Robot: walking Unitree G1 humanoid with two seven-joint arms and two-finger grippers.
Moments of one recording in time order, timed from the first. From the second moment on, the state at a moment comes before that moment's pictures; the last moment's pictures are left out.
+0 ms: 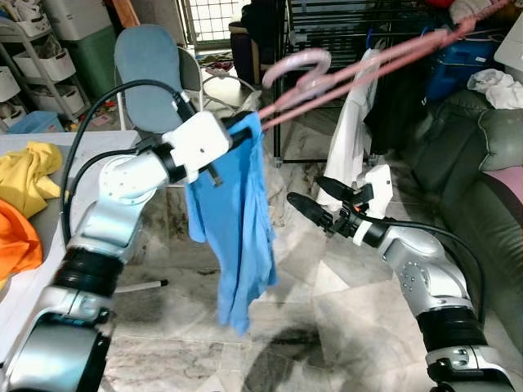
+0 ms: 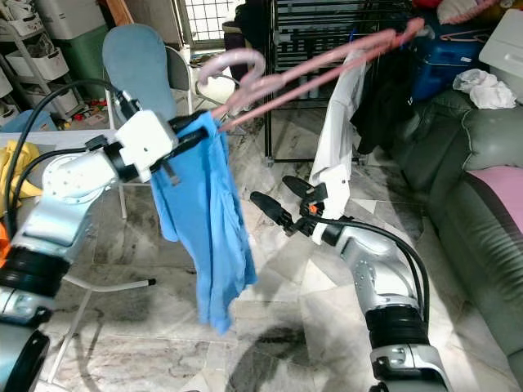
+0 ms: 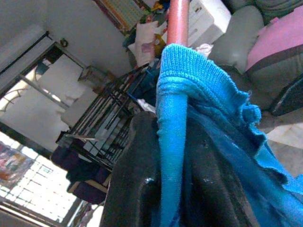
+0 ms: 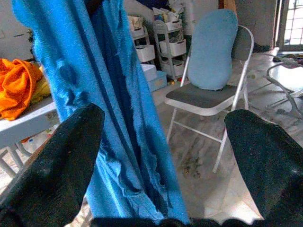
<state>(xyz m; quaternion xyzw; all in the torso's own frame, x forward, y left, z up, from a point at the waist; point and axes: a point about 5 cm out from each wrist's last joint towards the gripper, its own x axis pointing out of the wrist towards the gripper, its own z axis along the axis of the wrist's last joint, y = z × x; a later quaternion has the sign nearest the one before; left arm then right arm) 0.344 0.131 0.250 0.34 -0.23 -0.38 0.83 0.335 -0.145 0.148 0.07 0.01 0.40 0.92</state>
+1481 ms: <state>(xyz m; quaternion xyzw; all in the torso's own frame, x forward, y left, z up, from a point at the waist) 0.296 0.095 0.308 0.25 -0.32 -0.45 0.80 0.347 -0.113 0.110 0.03 0.08 0.37 0.92</state>
